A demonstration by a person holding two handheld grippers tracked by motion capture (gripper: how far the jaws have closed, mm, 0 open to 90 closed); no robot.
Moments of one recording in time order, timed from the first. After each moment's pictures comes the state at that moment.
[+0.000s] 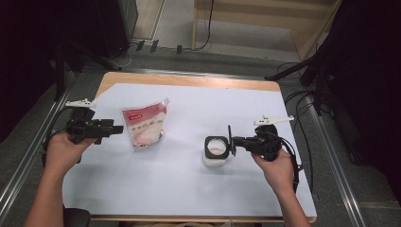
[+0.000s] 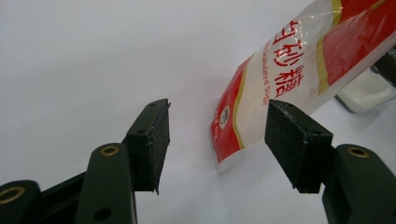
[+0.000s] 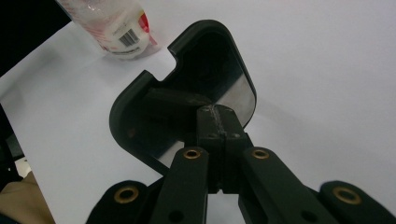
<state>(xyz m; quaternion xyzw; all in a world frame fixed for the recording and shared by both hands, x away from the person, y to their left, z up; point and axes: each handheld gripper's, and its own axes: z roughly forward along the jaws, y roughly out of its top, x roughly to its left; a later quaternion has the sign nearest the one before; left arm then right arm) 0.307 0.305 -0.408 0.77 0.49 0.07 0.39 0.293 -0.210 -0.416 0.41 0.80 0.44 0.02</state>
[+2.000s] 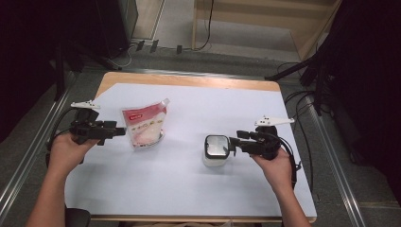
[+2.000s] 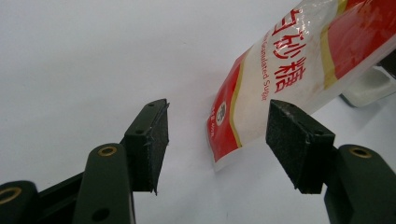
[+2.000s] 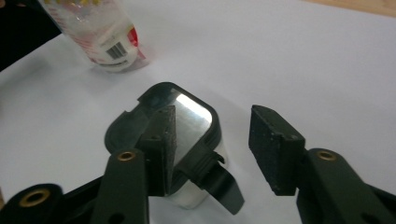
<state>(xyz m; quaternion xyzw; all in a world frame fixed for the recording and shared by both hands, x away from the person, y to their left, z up) 0.309 0.300 -0.414 0.78 0.49 0.06 0.38 0.300 -0.214 -0.429 0.39 0.79 0.47 0.06</state>
